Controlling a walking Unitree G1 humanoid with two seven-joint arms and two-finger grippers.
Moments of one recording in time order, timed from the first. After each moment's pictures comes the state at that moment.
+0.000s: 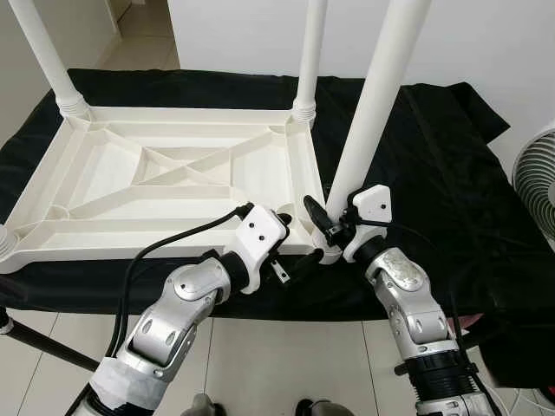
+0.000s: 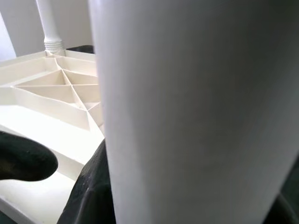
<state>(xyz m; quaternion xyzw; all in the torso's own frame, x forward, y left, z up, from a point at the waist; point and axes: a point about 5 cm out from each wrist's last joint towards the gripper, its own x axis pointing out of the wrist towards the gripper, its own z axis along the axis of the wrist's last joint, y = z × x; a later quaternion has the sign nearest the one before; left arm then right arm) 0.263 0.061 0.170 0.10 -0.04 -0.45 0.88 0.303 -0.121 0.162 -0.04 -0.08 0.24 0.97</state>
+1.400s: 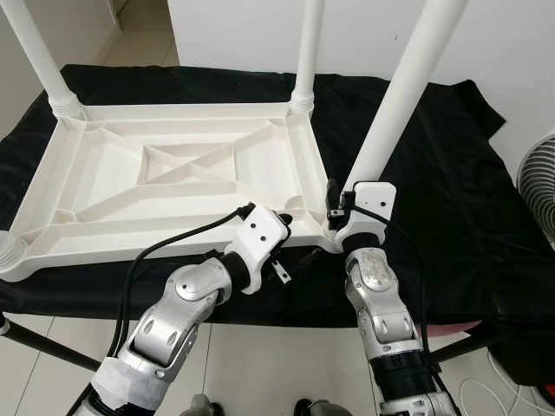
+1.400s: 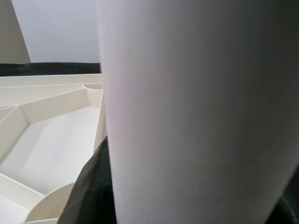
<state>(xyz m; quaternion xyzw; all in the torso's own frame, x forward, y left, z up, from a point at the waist) 0.262 0.057 0.170 0.10 -0.04 -0.46 0.88 0.313 -0.113 0.162 -0.01 -0.10 -0.03 0.99</state>
